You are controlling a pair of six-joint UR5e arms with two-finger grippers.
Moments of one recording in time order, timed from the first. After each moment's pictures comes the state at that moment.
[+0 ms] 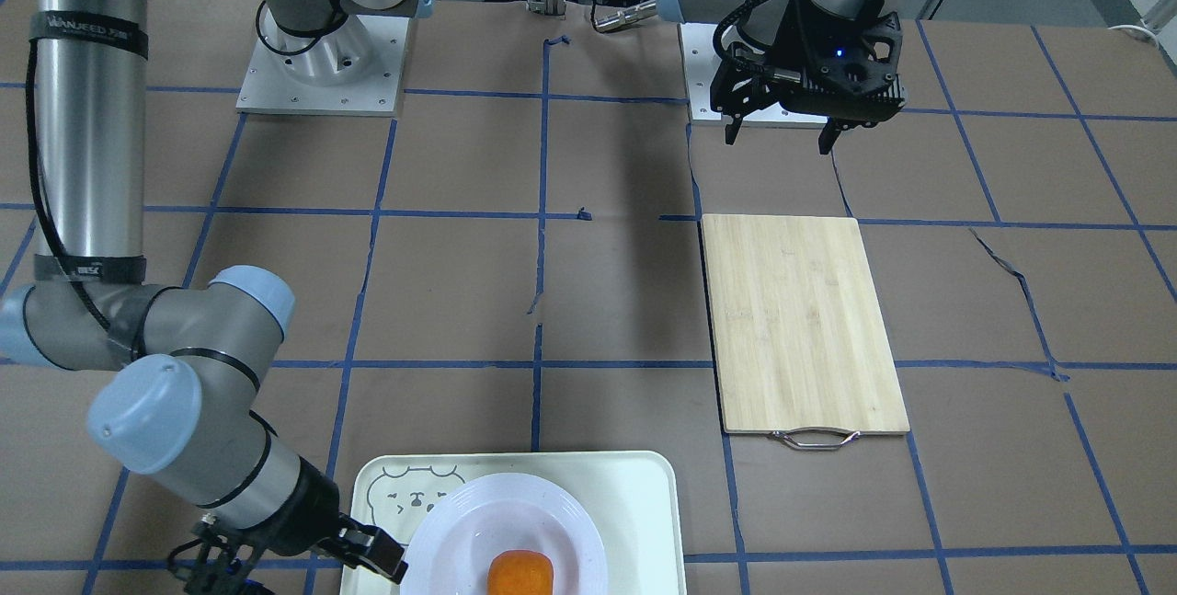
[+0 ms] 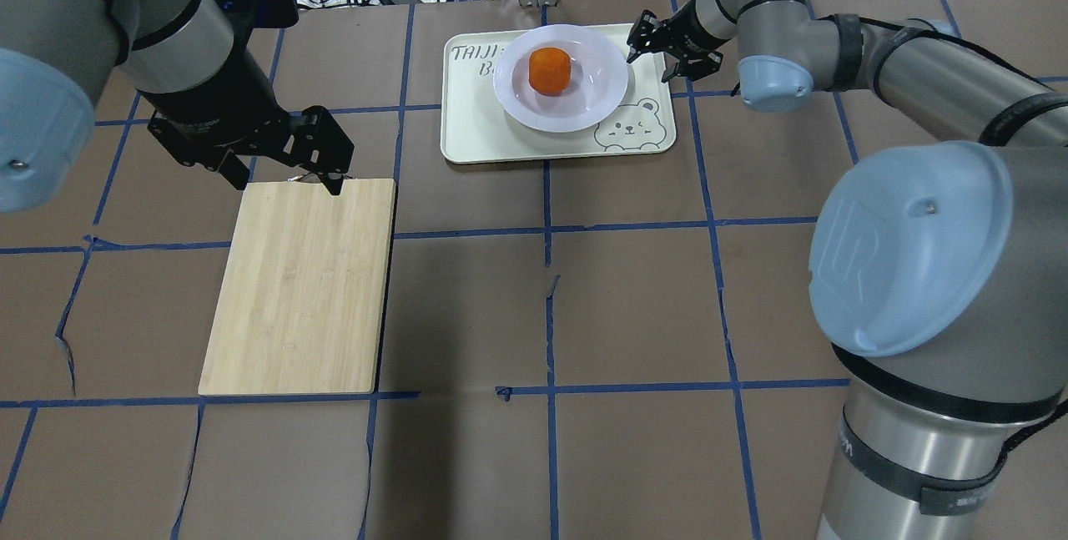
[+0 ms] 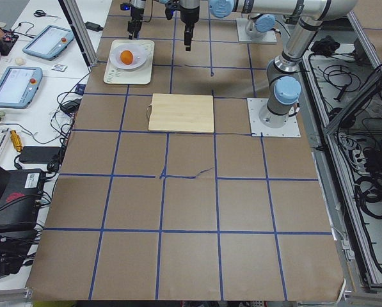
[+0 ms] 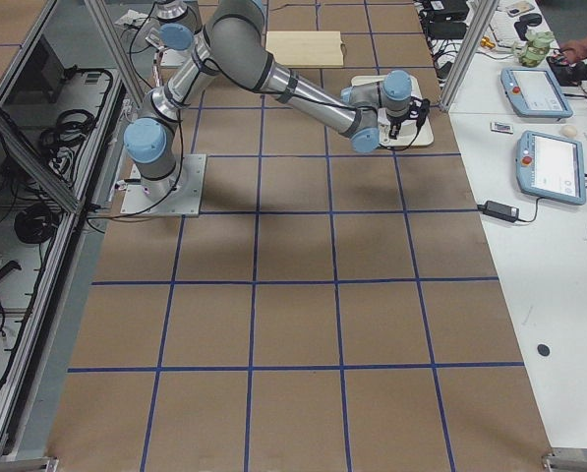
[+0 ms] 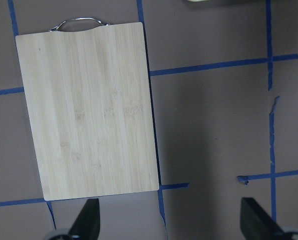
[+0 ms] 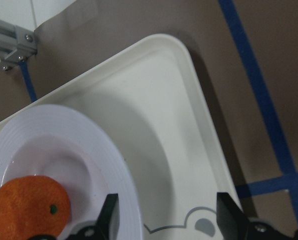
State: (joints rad) left arm -1.60 -1.49 -1.64 -1.59 1.58 0.08; right arm 1.51 -0.85 1.37 -2.43 -1.21 0.34
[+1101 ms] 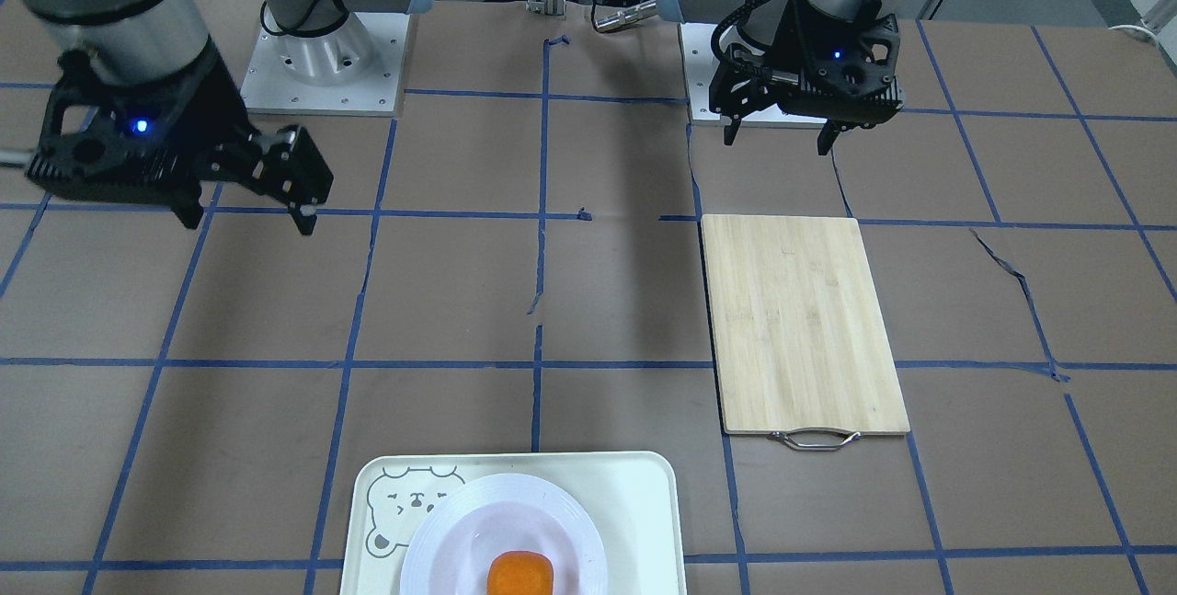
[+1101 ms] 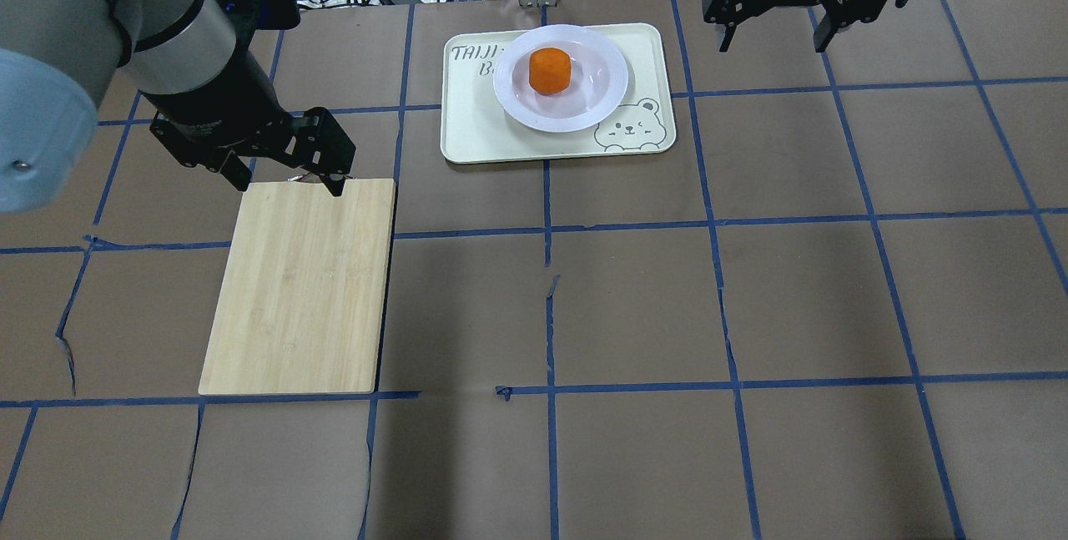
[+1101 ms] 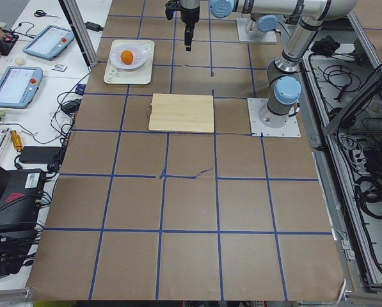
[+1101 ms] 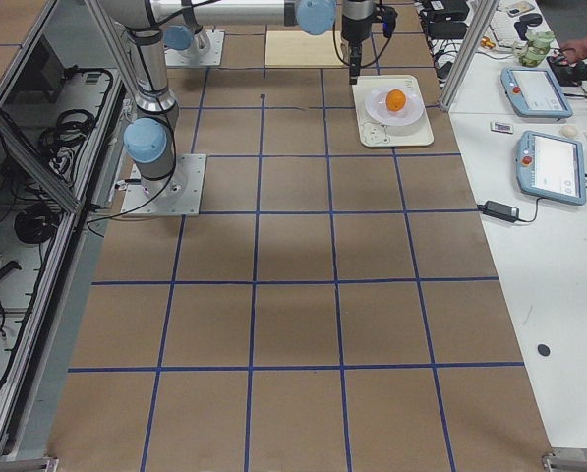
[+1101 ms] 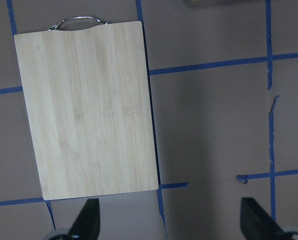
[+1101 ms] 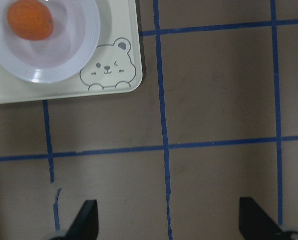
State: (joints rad) left arm -1.60 -1.49 -1.64 -1.59 1.58 0.08; right arm 1.61 -1.47 1.38 -1.57 -1.58 0.07
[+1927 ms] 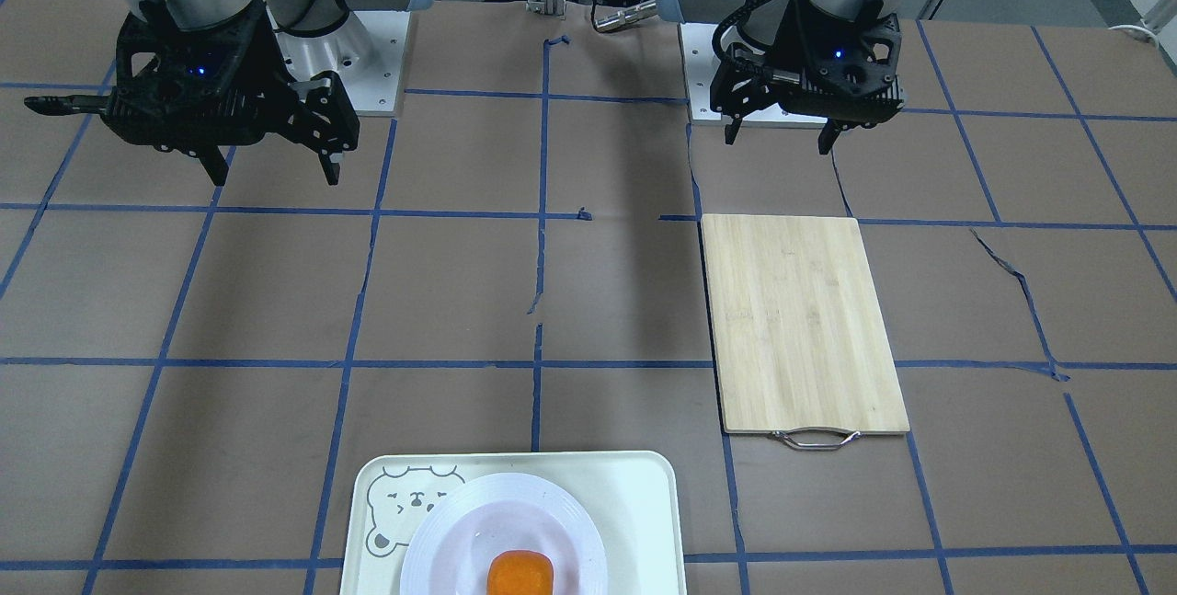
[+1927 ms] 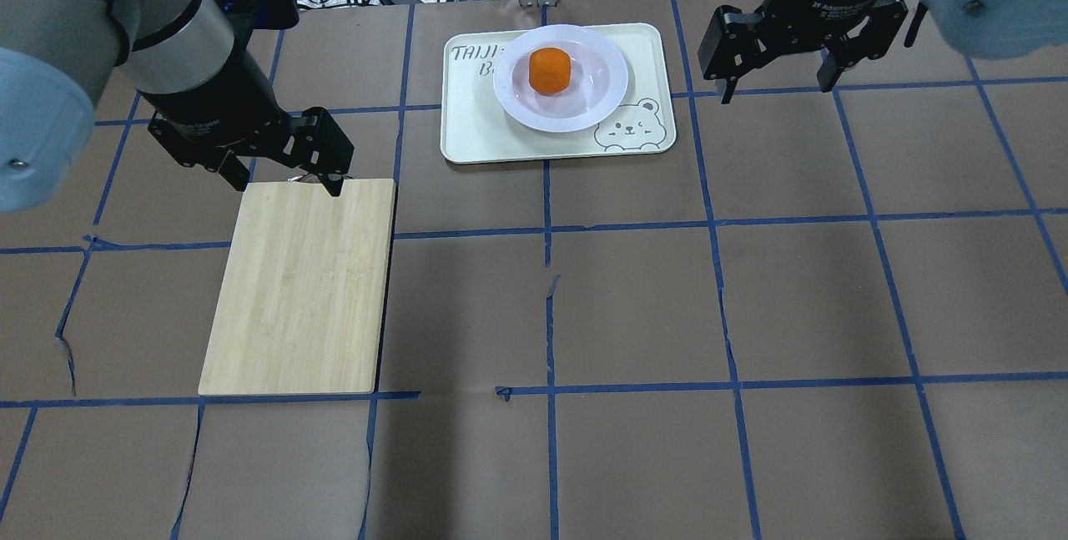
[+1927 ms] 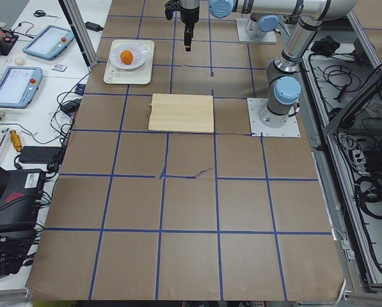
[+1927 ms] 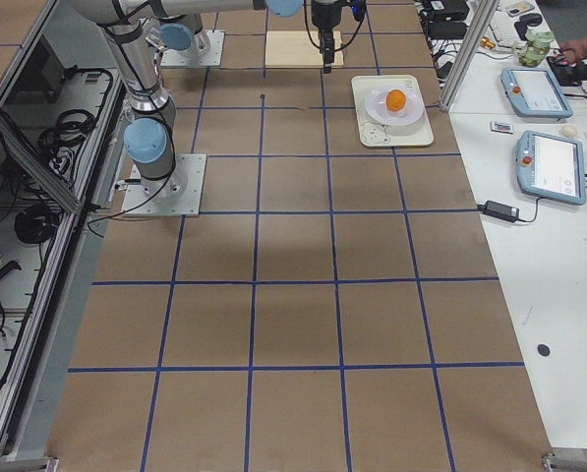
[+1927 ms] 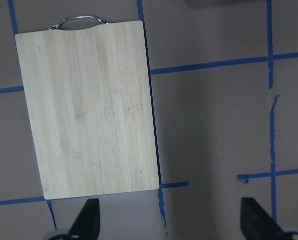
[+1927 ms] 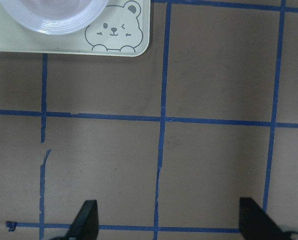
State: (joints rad) left arm -1.60 -1.49 -1.64 -1.59 1.58 0.08; right arm 1.63 -1.53 1.50 -1.62 -1.61 -0.01
